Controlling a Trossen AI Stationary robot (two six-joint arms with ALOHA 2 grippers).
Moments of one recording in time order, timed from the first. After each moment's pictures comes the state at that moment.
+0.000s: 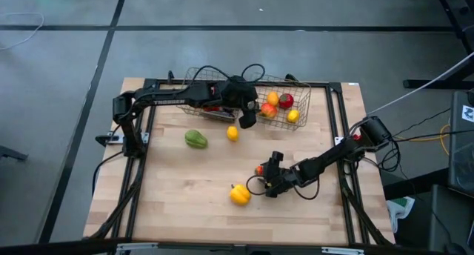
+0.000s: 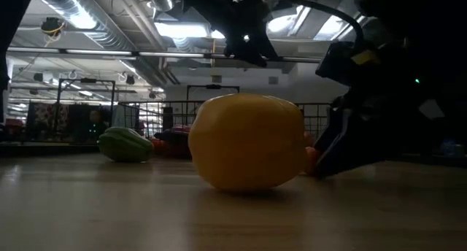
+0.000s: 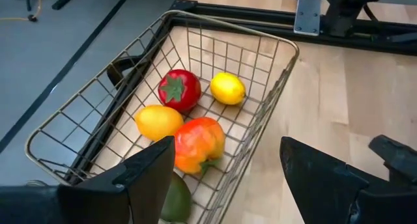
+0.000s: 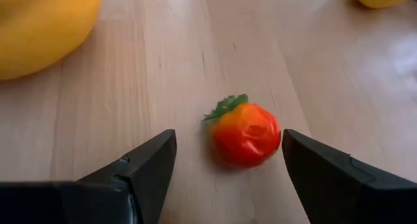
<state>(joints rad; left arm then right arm) 0.26 1.81 1.54 -0.34 -0.08 0.04 0.45 1.77 0.73 0.13 0.52 0.38</state>
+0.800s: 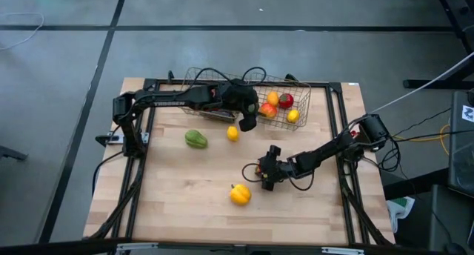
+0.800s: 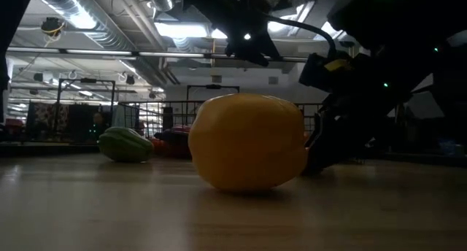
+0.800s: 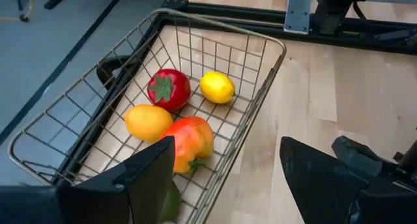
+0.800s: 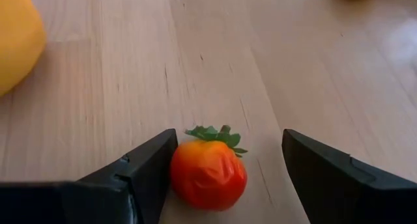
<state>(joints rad) 0.24 1.81 1.54 -0.35 -0.08 0.03 0.35 1.77 0.73 0.16 0.43 0.38</state>
